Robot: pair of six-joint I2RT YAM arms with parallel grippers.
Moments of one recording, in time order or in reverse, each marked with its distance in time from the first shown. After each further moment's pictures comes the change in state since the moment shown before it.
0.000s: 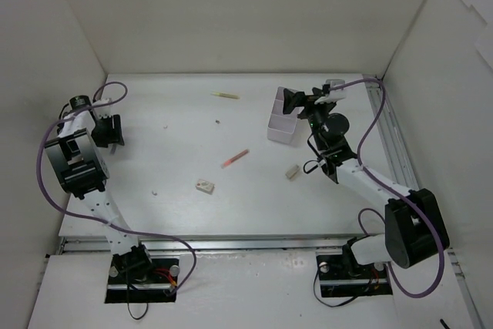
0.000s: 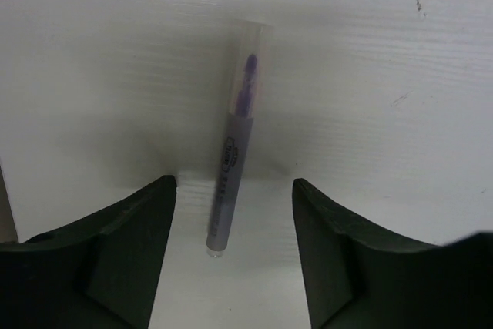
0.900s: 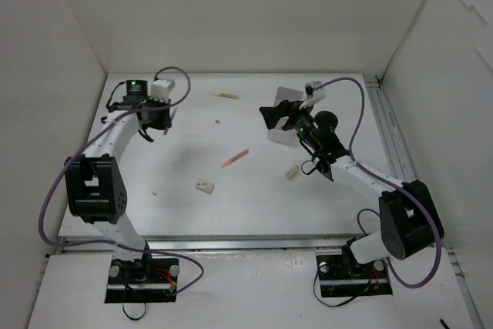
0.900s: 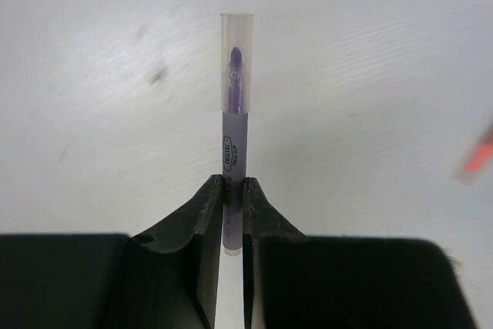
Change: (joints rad) left arm -0.388 -0.348 -0.211 0.070 0.060 -0.018; right arm 0.022 0.017 -0.003 -0.117 -0.257 0.194
